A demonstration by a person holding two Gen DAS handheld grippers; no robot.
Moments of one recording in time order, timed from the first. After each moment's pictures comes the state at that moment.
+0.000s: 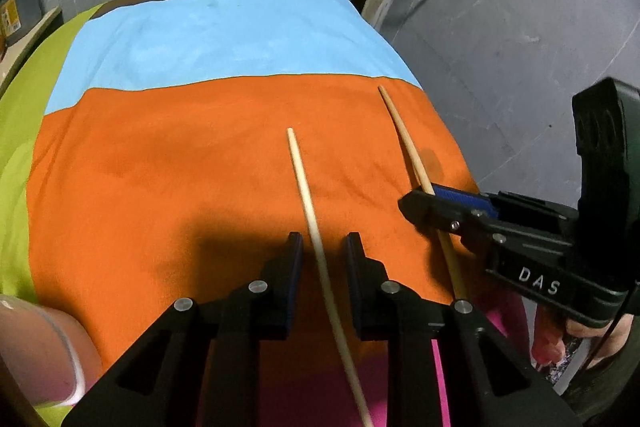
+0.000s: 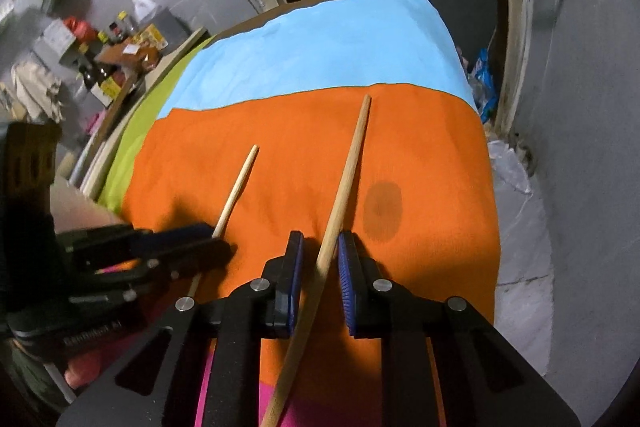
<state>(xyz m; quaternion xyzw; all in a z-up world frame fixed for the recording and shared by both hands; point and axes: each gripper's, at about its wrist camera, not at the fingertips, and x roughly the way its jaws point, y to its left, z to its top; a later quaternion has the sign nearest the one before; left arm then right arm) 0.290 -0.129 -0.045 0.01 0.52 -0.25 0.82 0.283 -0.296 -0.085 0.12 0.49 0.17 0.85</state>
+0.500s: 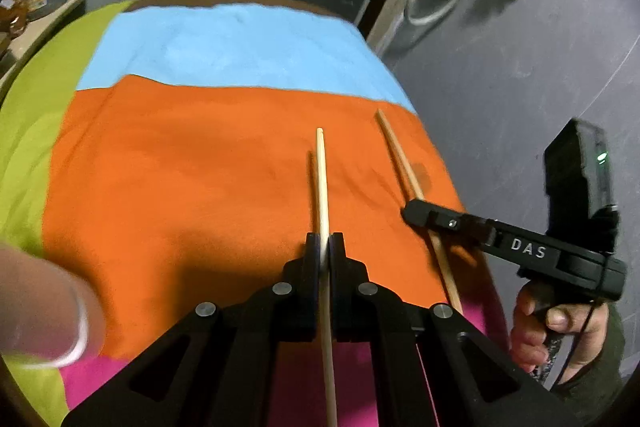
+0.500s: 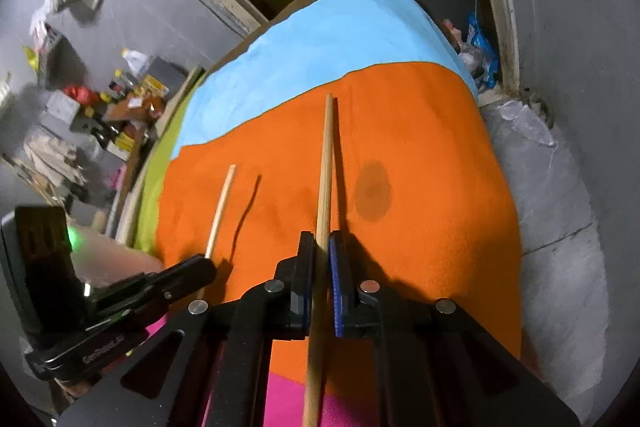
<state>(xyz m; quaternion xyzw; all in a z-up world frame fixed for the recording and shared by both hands) 0.261 -0.097 -0.026 -0.06 0.48 -0.25 0.84 0.272 -0.318 -0.094 0.25 0.47 0.17 0.83</state>
